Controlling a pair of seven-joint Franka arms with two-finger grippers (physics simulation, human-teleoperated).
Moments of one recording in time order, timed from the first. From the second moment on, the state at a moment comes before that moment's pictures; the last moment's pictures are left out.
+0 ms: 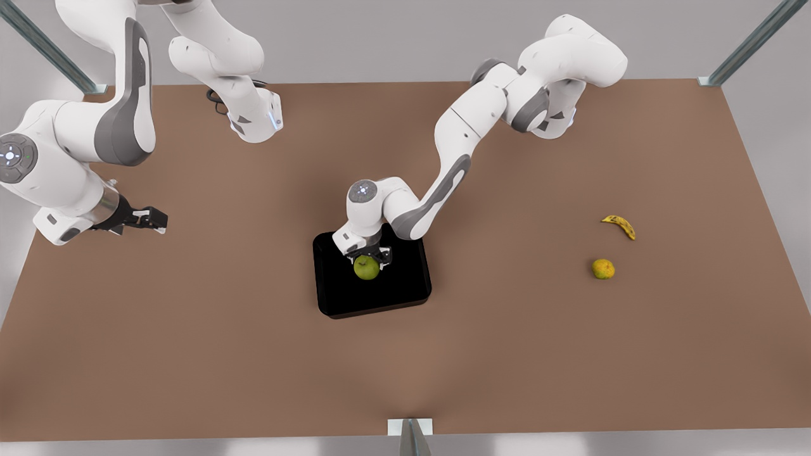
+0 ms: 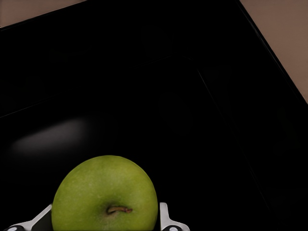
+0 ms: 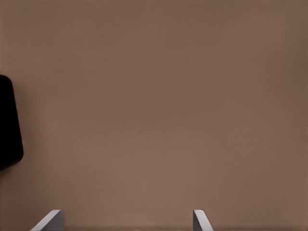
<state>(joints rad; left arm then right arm) -0.90 1.16 -0.01 -0.93 0.25 2.27 -0.83 -0.01 0.05 -0.04 -1.70 -0.06 1.69 -0.09</state>
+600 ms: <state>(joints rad) -0.90 1.13 -0.01 -0.93 0.25 2.27 -0.83 -0.01 0.05 -0.04 -1.70 -0.06 1.69 -0.09</state>
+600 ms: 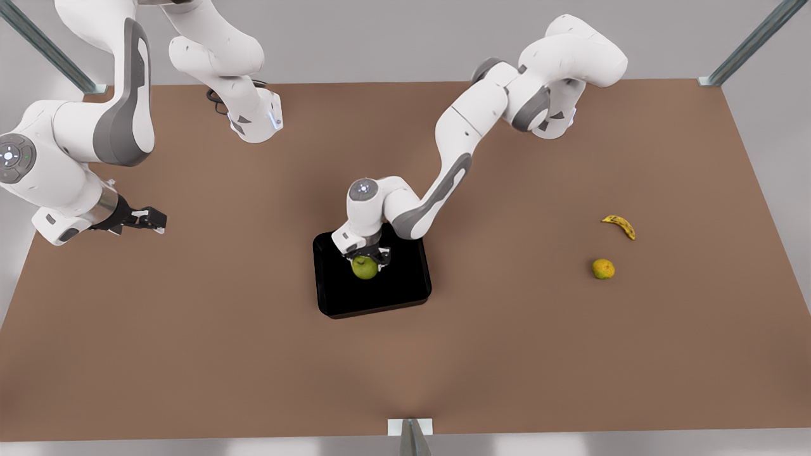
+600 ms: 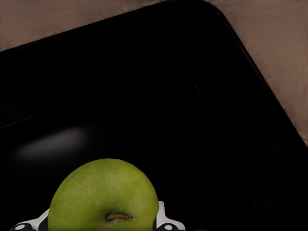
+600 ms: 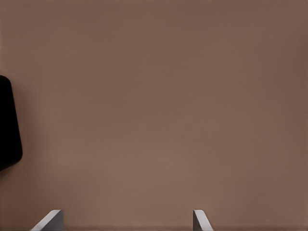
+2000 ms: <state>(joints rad) -0.13 0.74 0.11 -1.43 0.09 1.91 0.14 -0.01 0.20 0.24 -1.84 0.15 1.60 0.18</state>
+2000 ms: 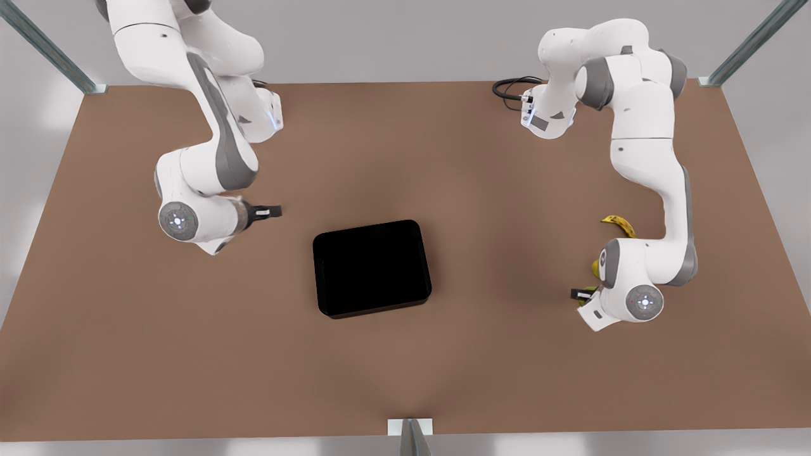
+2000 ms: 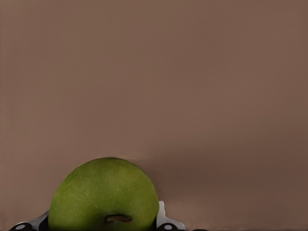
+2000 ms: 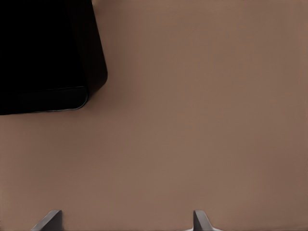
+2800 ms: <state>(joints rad) -0.06 0.12 0.03 -1.50 -0.16 1.63 0.22 0.09 0.51 0.33 -1.75 0.02 2.12 0.49</state>
